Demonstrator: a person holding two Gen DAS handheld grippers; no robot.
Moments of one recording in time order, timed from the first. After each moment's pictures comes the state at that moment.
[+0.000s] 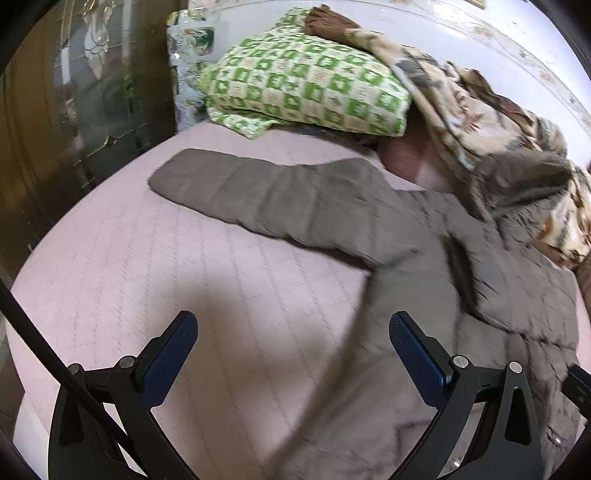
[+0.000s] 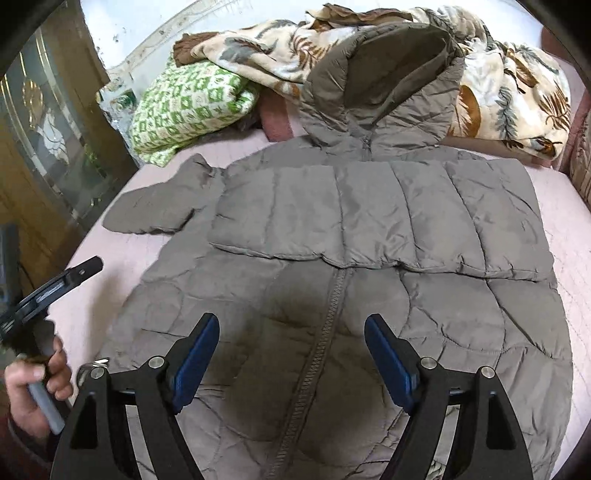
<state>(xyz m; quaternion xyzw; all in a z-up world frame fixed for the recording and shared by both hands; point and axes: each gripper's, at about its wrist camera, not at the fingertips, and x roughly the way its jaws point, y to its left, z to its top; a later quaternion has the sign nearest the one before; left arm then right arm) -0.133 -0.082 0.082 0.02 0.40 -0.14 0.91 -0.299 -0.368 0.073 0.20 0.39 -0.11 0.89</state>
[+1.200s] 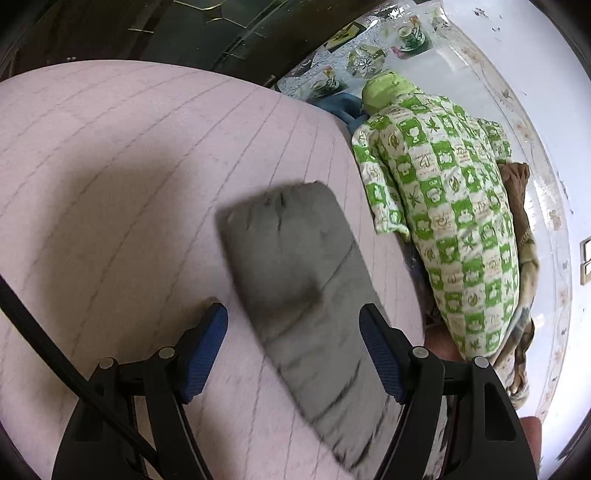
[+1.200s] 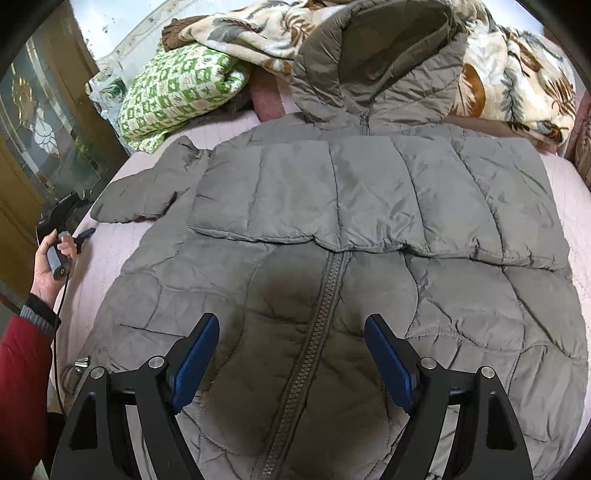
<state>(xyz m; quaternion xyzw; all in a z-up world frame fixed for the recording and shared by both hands) 0.136 0.088 -0.002 -0.39 0.42 -0.10 0.81 -0.280 -0.379 0.039 0.21 0.43 -0.11 0.87</state>
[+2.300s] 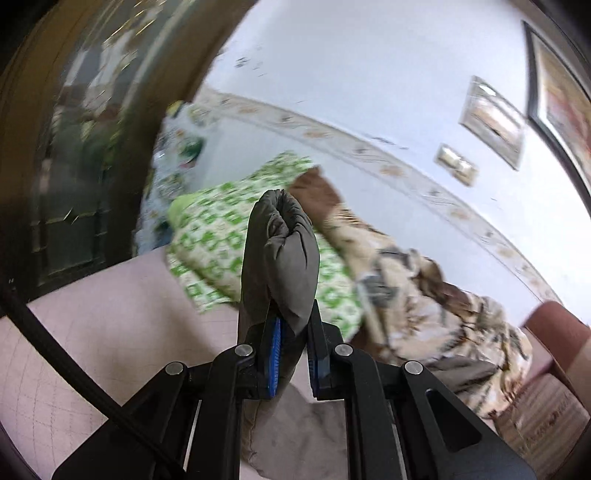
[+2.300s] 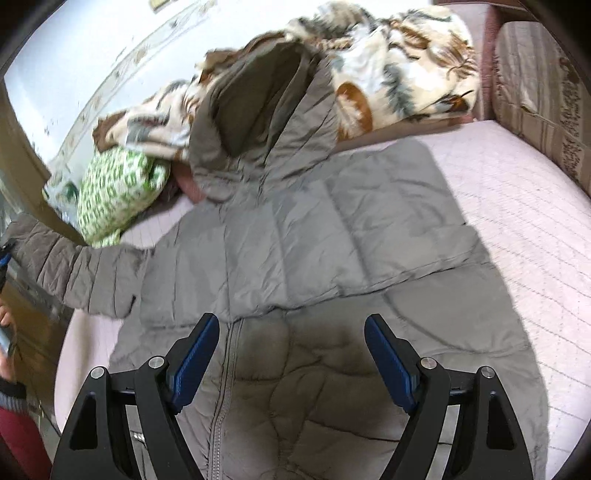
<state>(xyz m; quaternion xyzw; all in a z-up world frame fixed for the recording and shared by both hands) -0.030 -0.045 0.268 -0.17 0.20 -0.23 0.94 -0.354 -0.464 0.079 0.31 0.32 -0.23 0.87</state>
